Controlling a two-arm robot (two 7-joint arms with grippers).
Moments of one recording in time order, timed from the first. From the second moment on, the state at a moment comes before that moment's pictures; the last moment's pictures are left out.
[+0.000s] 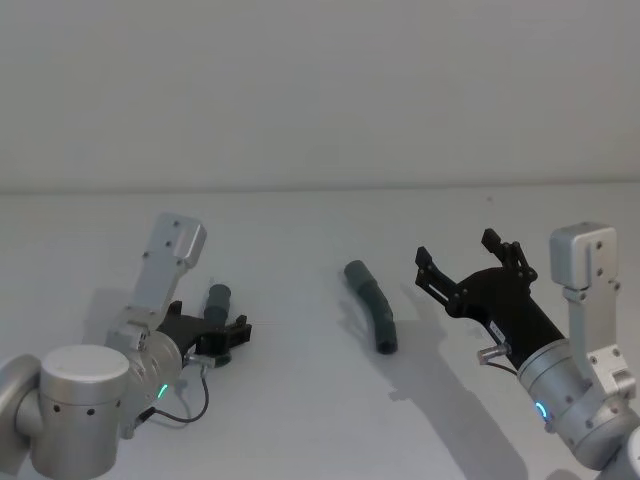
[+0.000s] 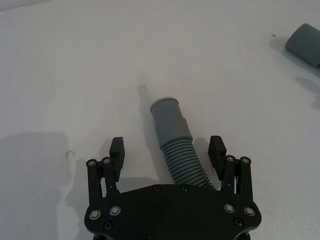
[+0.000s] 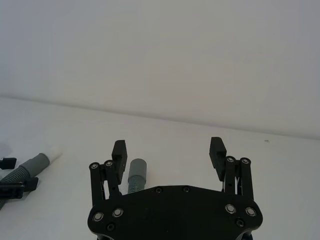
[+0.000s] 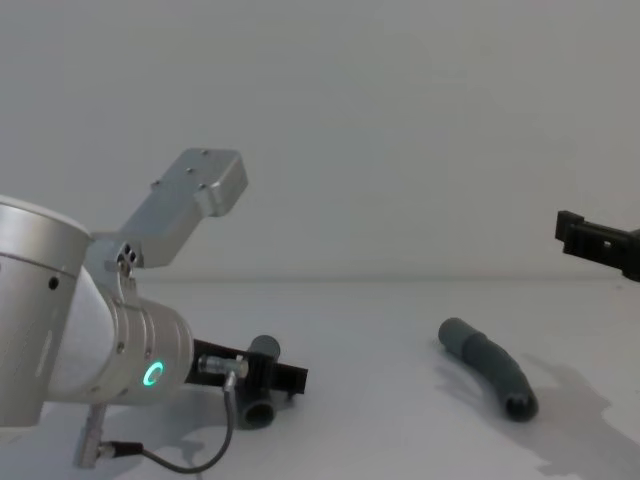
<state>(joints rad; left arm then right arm) -0.29 0.16 0.40 -1.58 -0.26 0.69 0.06 -0.01 0.34 -0.23 -1.77 0.29 0.03 0.07</state>
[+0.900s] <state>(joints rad) -0.29 0.15 0.41 -1.57 -0.25 0.69 0.05 -0.01 0.34 -0.23 -1.77 0.29 0.03 0.07</state>
